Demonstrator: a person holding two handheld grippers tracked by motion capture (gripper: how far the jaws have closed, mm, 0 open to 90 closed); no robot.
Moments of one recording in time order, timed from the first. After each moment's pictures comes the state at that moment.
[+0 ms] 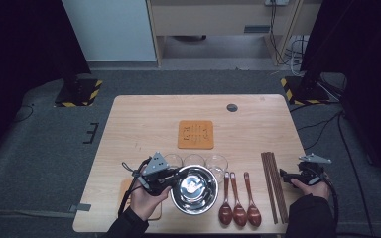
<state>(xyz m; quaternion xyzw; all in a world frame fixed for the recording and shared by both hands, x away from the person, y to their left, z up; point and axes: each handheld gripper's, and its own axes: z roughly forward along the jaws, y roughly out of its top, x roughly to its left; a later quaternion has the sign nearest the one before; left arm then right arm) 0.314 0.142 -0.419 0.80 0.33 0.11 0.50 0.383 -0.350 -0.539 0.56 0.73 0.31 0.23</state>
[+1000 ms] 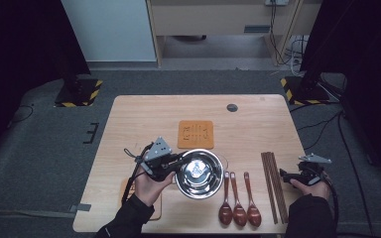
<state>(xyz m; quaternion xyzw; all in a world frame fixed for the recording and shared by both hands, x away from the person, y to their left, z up) 0.339 0.133 -0.392 0.78 0.32 0.13 0.53 0.383 -0.350 -0.539 0.56 0.73 0.31 0.23</state>
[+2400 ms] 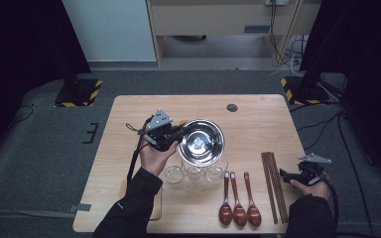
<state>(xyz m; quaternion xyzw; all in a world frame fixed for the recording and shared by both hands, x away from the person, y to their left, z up) 0.401 0.128 -0.364 0.74 0.35 0.17 0.54 0.383 -0.350 -0.539 0.56 0.73 0.30 0.23</state>
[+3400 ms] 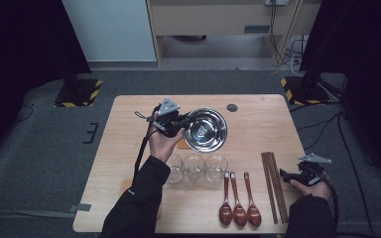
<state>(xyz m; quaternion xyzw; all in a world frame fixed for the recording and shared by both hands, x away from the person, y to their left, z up) 0.444 0.112 -0.366 0.74 0.36 0.18 0.53 0.383 -0.350 -0.539 0.56 0.73 0.30 0.23</state>
